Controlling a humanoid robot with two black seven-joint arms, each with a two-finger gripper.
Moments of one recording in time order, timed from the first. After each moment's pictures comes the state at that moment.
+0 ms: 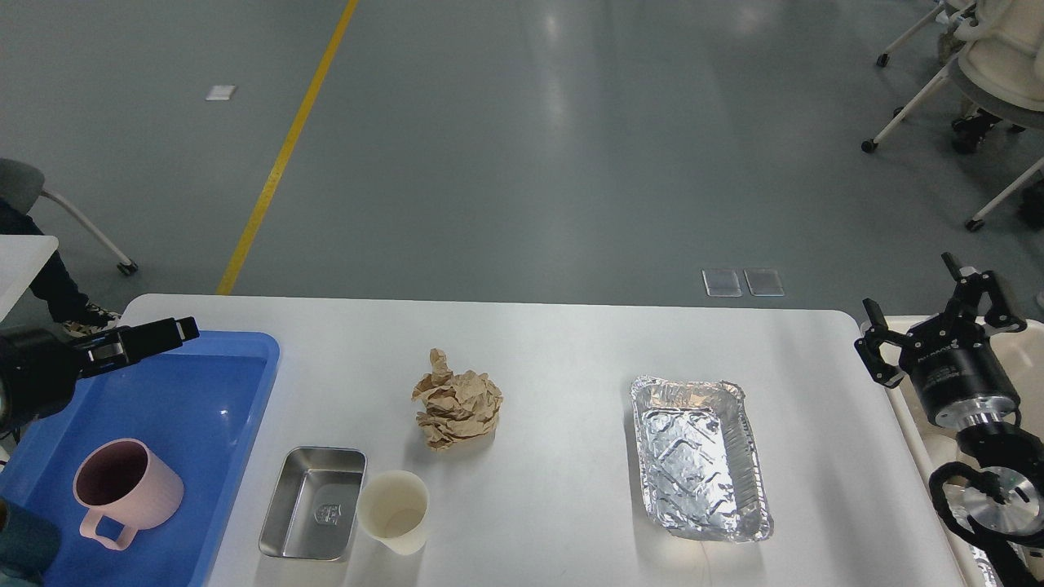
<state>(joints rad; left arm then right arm) -0.54 1.28 -0.51 -1.76 1.05 -0.13 0.12 0.07 -0.40 1.45 1.25 -0.29 0.18 0.23</state>
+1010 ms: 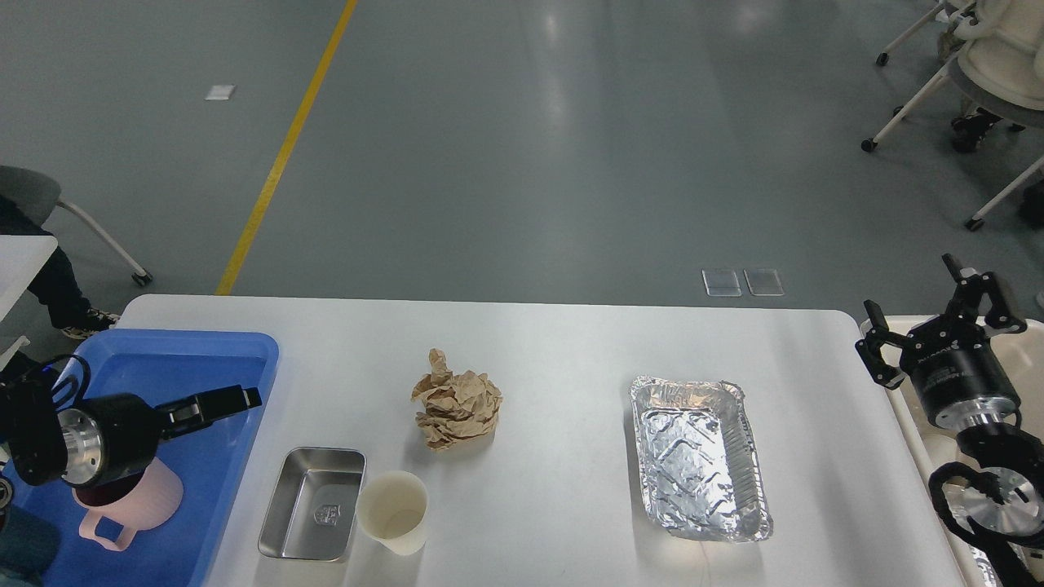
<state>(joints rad) -0.50 1.00 -0.39 -1.52 1.11 -0.20 0.07 0.07 -0.40 1.45 1.25 -0.29 0.17 0.23</state>
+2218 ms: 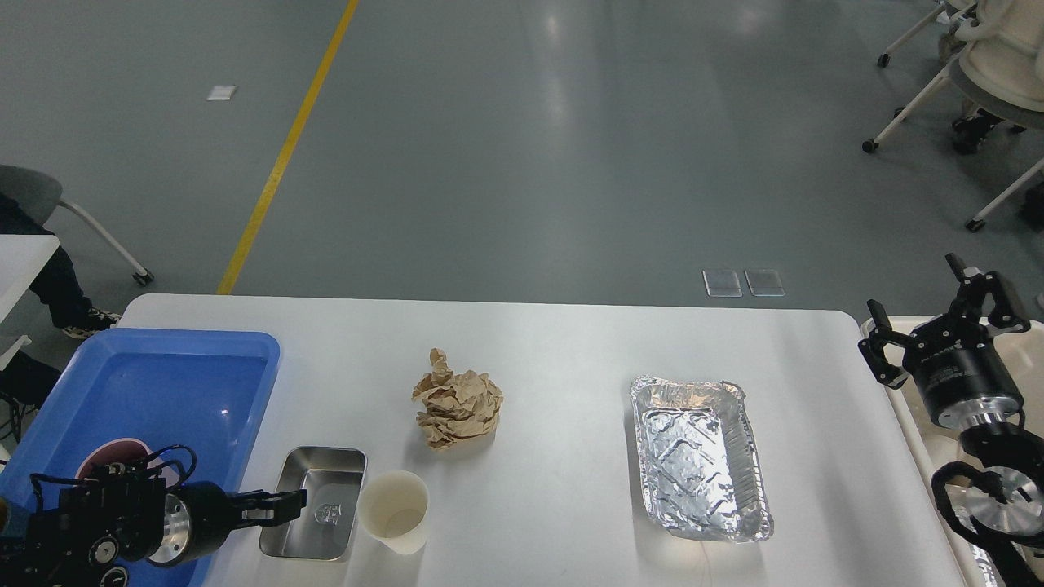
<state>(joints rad) -0.43 0.73 -0.27 -1.30 1.45 -0.17 0.08 0.07 -0.41 1.46 1.25 -0.29 0.17 0.23</state>
